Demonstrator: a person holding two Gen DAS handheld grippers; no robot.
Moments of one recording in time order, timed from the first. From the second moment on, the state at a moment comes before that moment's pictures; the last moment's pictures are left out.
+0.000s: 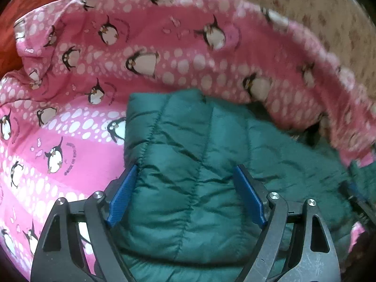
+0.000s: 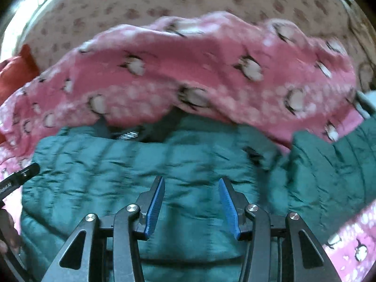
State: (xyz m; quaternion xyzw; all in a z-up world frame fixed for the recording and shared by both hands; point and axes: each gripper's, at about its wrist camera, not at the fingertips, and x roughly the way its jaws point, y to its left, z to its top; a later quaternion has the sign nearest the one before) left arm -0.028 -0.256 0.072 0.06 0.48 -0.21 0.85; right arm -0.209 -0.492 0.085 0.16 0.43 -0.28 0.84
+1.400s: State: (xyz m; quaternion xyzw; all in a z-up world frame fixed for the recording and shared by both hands) left arm -0.128 -0.214 0.148 0.06 0.39 -0.27 0.88; right arm -0.283 -0.463 0.136 0.16 0.41 -0.25 0.86
